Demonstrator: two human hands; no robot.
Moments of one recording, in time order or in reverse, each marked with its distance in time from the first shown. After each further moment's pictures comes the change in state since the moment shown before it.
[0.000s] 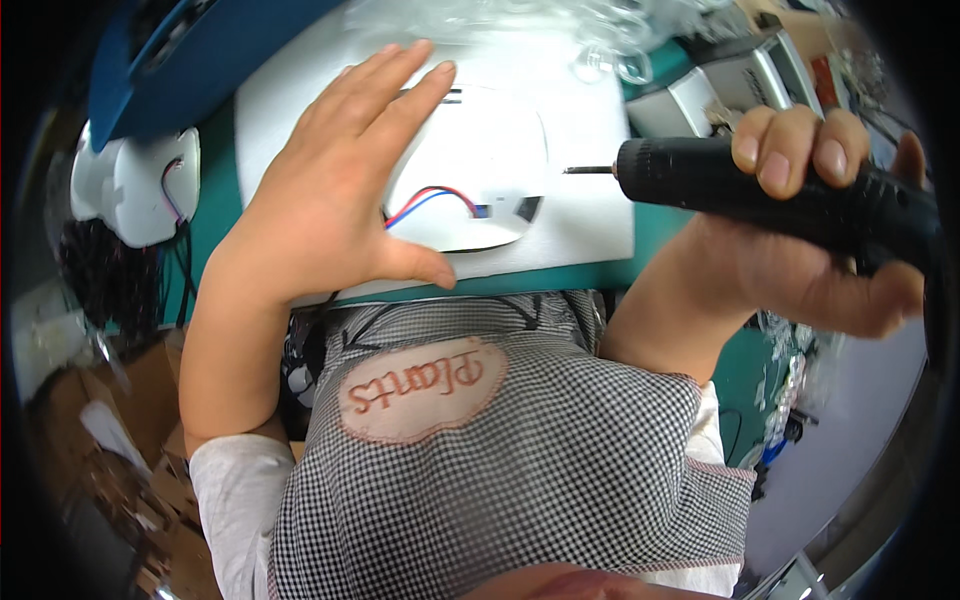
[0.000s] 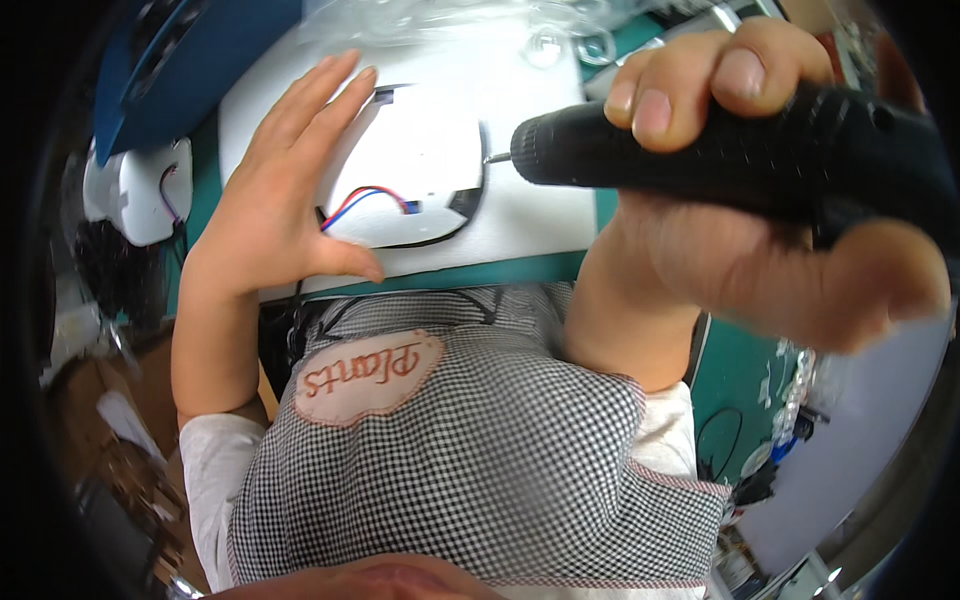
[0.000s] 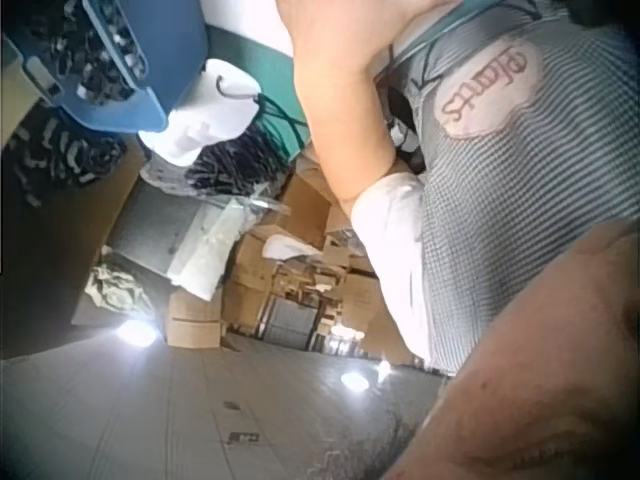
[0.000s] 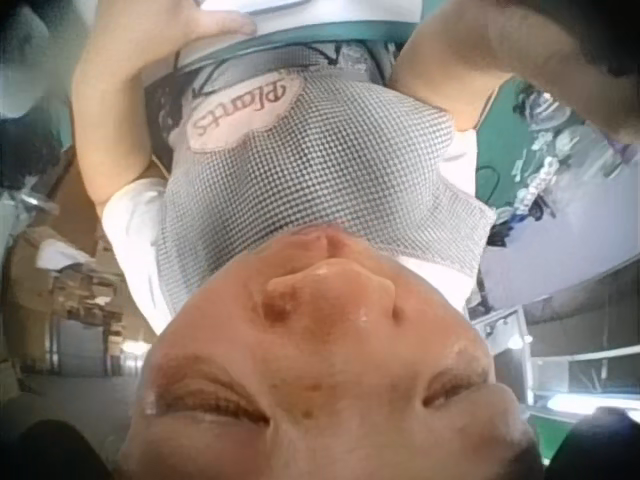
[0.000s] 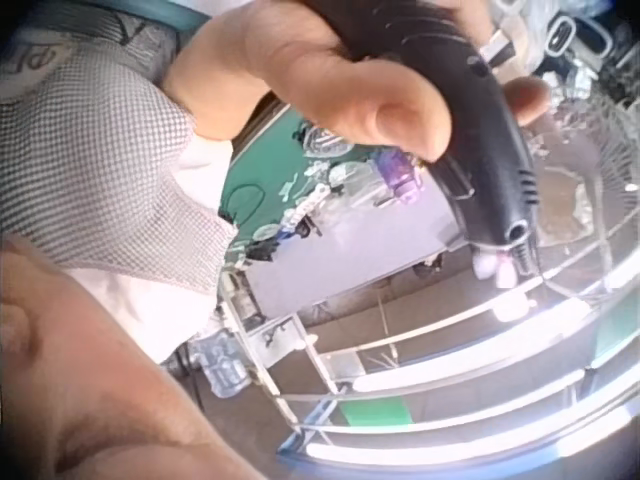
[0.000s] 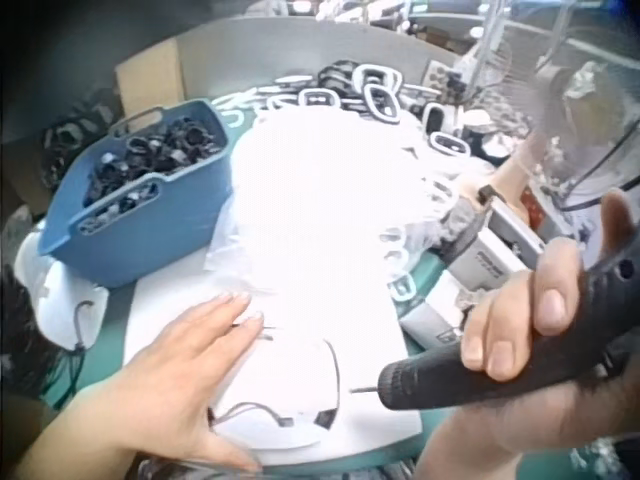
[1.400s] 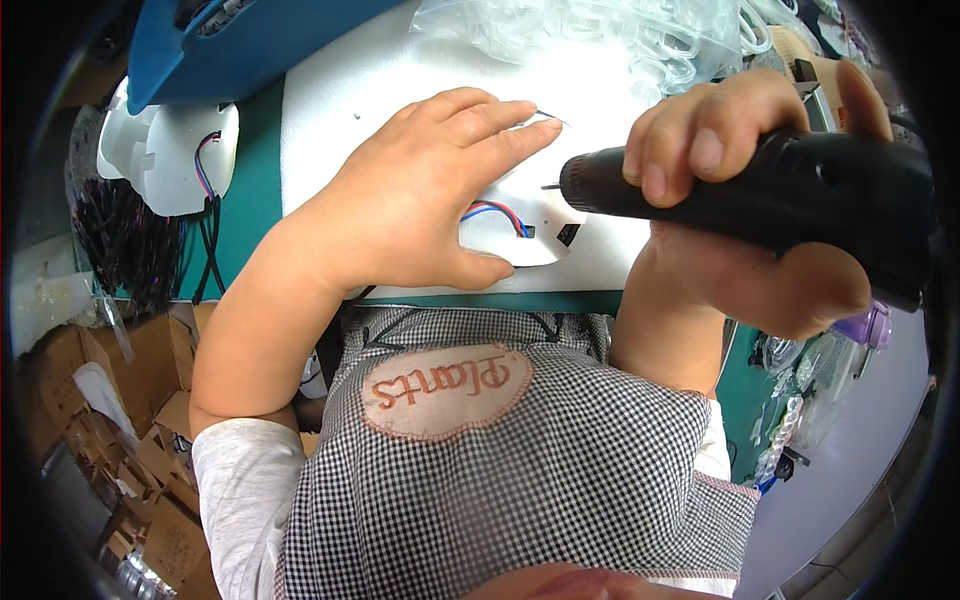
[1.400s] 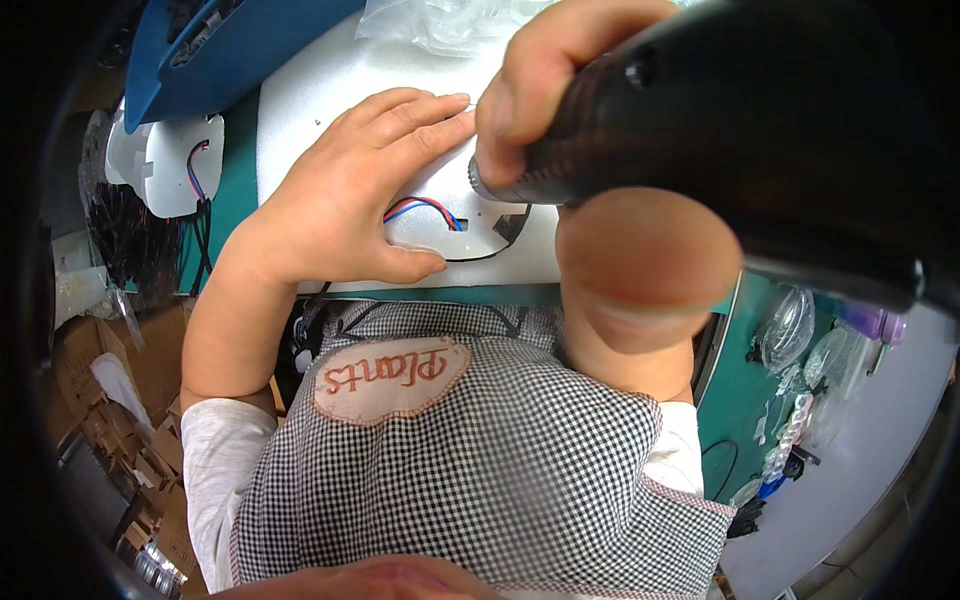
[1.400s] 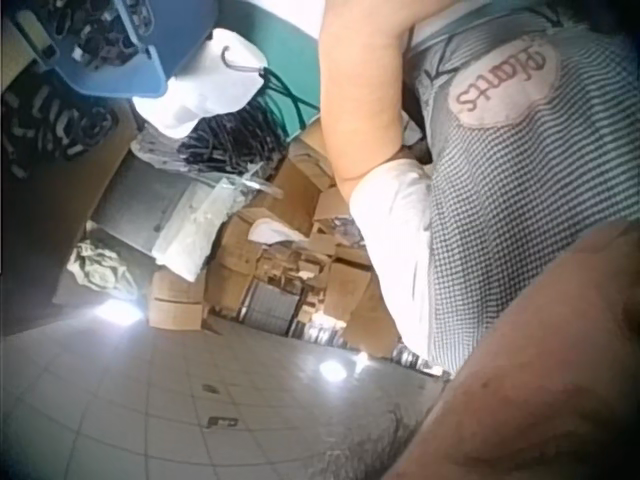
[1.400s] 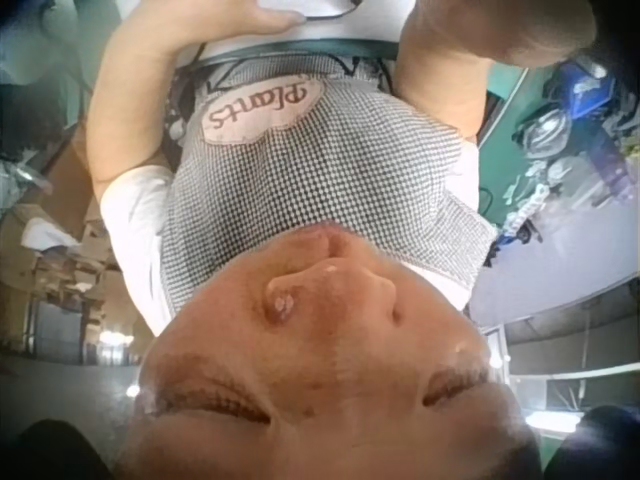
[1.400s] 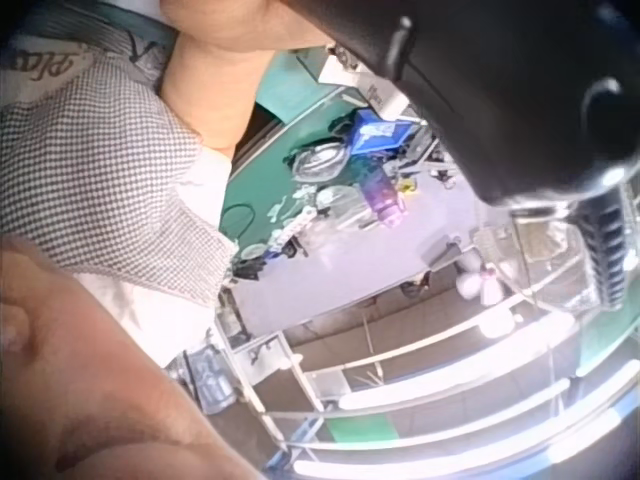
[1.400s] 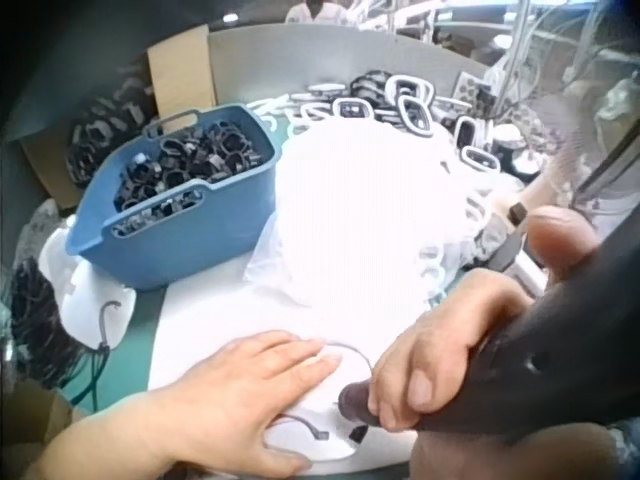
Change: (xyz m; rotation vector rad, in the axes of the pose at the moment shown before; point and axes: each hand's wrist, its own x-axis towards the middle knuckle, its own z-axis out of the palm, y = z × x) left_hand 0.008 0.000 0.013 -0.170 0.014 0.078; right_hand 0.032 0.053 0.071 0.043 -0.152 -0.115
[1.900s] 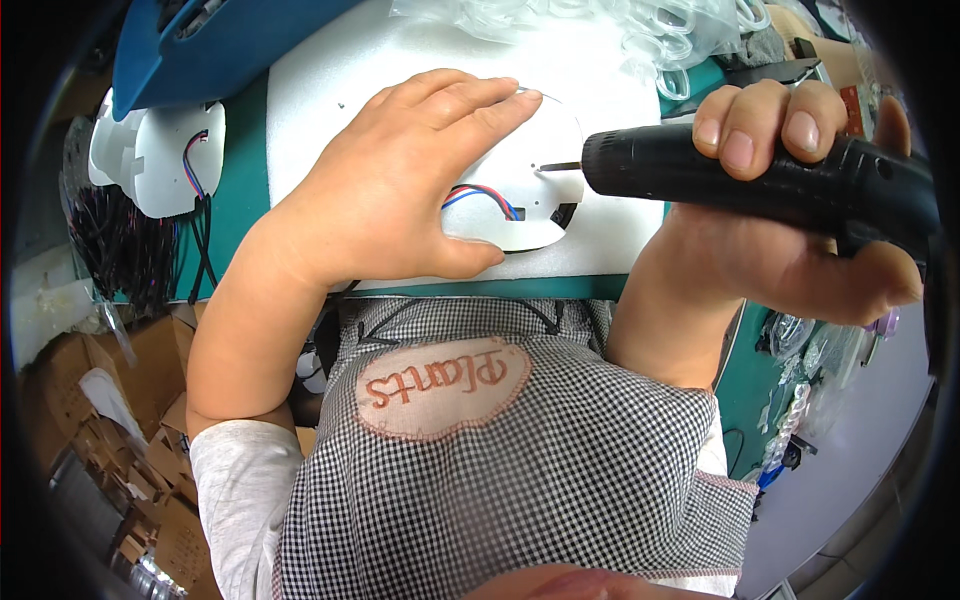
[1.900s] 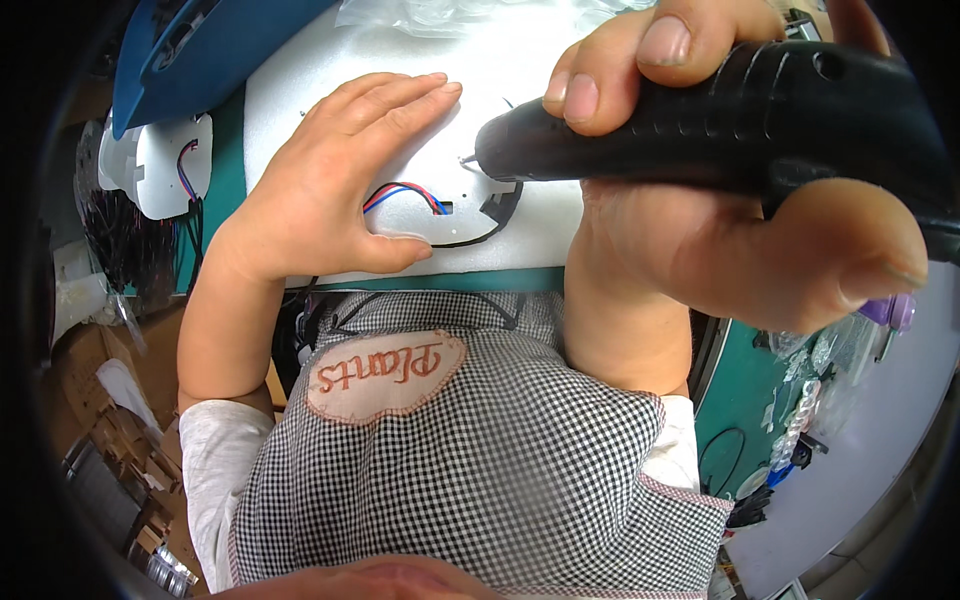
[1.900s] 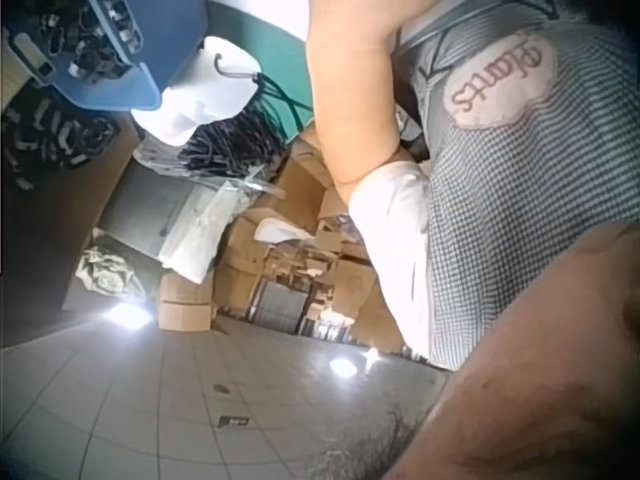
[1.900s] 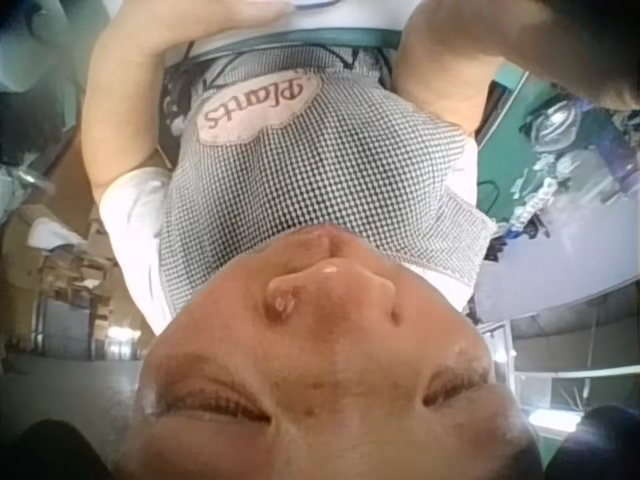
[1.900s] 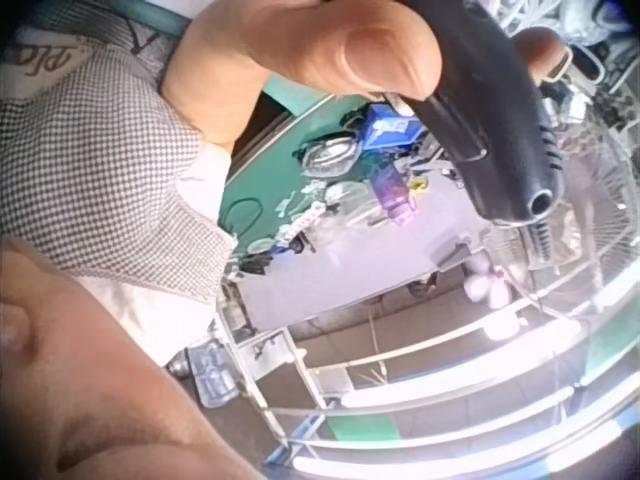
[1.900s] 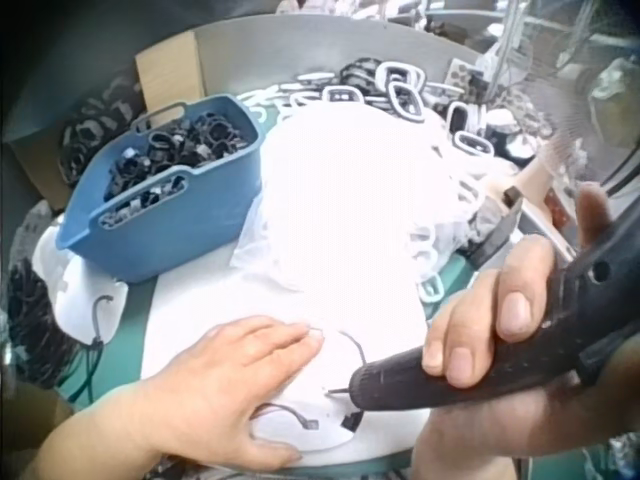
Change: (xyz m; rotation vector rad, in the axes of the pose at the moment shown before) left_hand 0.000 0.005 0.000 0.064 0.003 -0.022; right_hand -0.025 -0.009 -0.047 0.073 -0.014 -0.010
